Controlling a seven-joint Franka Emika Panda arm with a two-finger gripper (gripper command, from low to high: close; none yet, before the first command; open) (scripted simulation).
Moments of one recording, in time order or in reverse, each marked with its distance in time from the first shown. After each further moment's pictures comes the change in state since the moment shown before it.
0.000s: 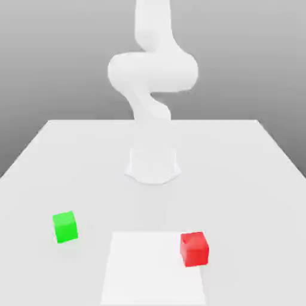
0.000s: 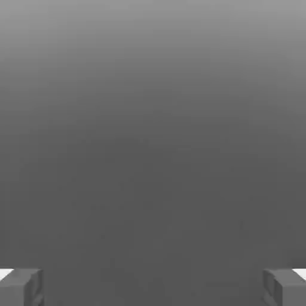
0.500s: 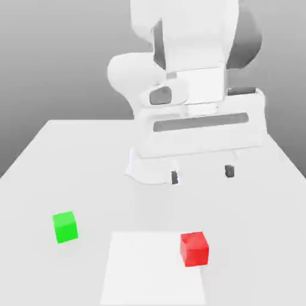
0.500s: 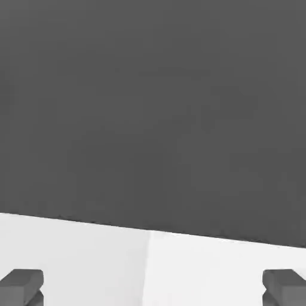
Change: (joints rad) arm 0.117 0.558 0.055 -0.299 0.069 0.318 -0.021
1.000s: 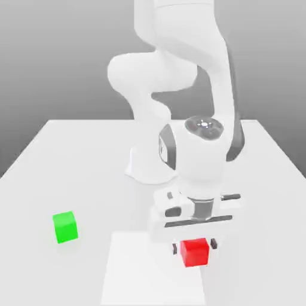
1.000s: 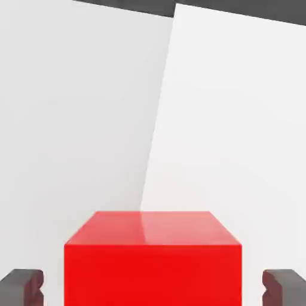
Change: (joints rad) arm 0.051 0.414 -0.022 -0.069 -0.137 0.306 0.108
